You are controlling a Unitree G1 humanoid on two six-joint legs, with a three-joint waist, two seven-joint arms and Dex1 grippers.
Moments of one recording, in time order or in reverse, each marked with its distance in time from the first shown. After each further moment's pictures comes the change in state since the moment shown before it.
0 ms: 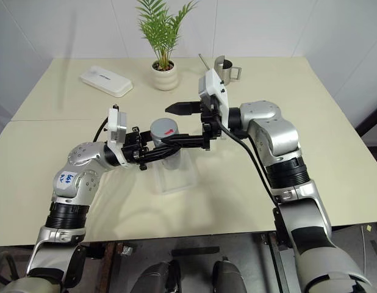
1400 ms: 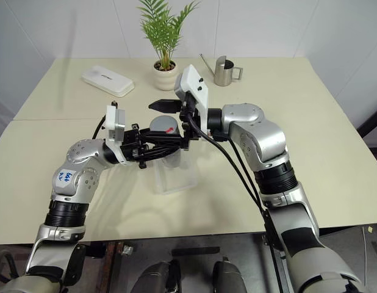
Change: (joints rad) left arm -0.018 0.003 -0.026 -0.005 -0.007 -0.021 -0.002; right arm 0.008 0.123 0.054 -0.210 0.024 0.141 -0.200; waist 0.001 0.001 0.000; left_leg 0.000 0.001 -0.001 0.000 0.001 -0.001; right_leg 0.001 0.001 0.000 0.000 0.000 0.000
